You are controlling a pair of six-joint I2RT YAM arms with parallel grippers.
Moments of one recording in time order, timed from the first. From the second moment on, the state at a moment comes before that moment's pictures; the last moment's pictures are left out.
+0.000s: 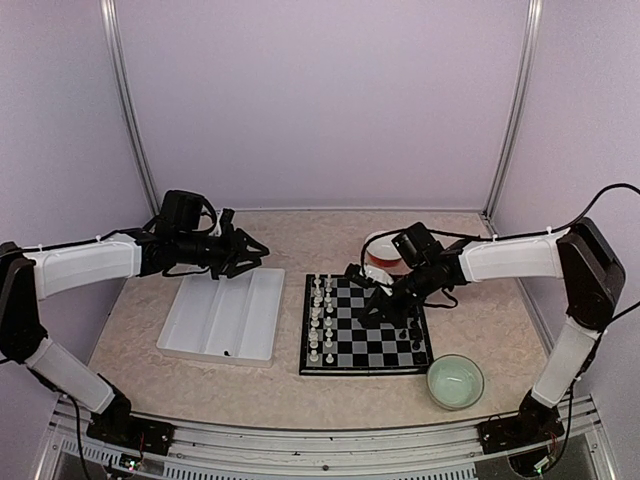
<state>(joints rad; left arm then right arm) -0.48 1.47 0.97 -0.07 0.51 -0.92 0.66 1.72 1.07 -0.33 -0.58 -0.42</state>
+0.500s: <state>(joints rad) -0.49 1.46 1.03 -0.24 0.41 -0.77 0.64 1.77 1.05 -0.31 -0.59 -0.43</state>
